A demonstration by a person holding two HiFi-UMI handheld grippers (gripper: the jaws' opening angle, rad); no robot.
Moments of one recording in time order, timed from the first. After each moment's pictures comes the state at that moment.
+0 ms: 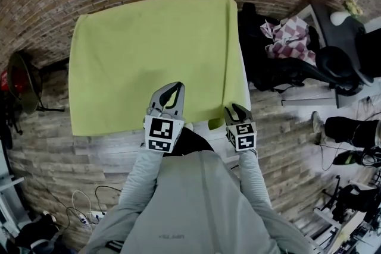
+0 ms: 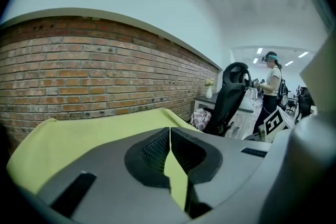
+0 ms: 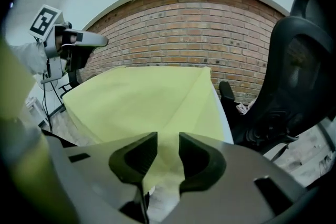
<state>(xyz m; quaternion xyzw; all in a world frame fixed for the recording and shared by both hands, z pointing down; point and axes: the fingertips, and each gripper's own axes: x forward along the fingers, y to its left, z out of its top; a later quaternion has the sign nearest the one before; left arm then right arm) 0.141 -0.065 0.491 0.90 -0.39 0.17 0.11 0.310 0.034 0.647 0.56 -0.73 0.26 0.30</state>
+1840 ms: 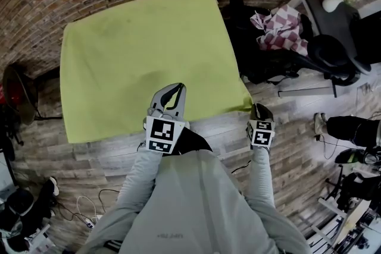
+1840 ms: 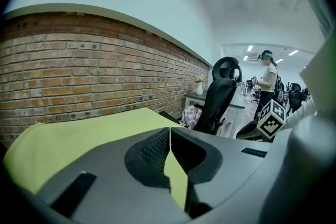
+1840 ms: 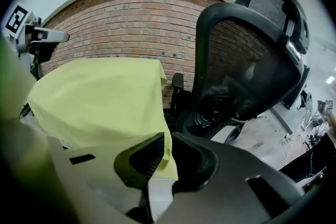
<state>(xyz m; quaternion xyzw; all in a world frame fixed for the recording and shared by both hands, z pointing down) 0.192 -0.056 0.503 0.91 -0.35 0.19 0.10 0.467 0.079 0.652 0.69 -0.59 0.26 0.33</state>
